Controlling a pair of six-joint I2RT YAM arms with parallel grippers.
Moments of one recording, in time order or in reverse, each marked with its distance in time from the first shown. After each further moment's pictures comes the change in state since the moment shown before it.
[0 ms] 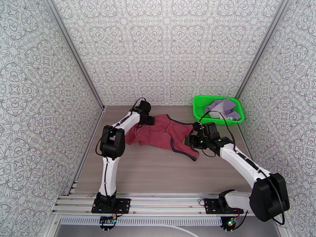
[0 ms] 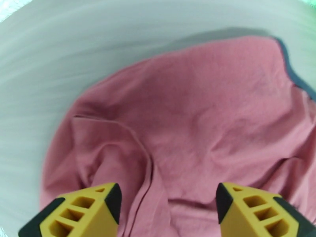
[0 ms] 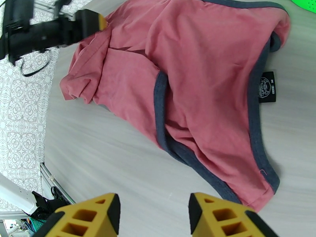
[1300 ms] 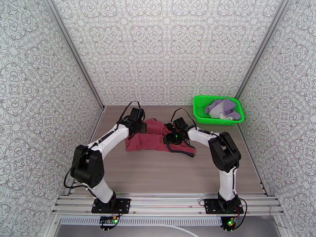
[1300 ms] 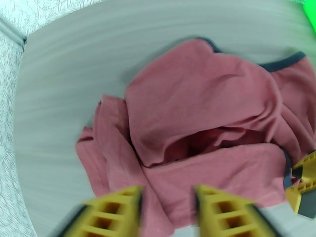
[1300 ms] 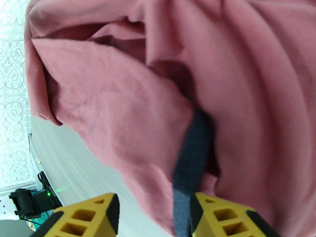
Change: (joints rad) left arm -0.056 -0.572 -0.566 0.130 -0.184 -0.013; right arm 0.192 0.702 0.449 0.048 -0.083 -0.073
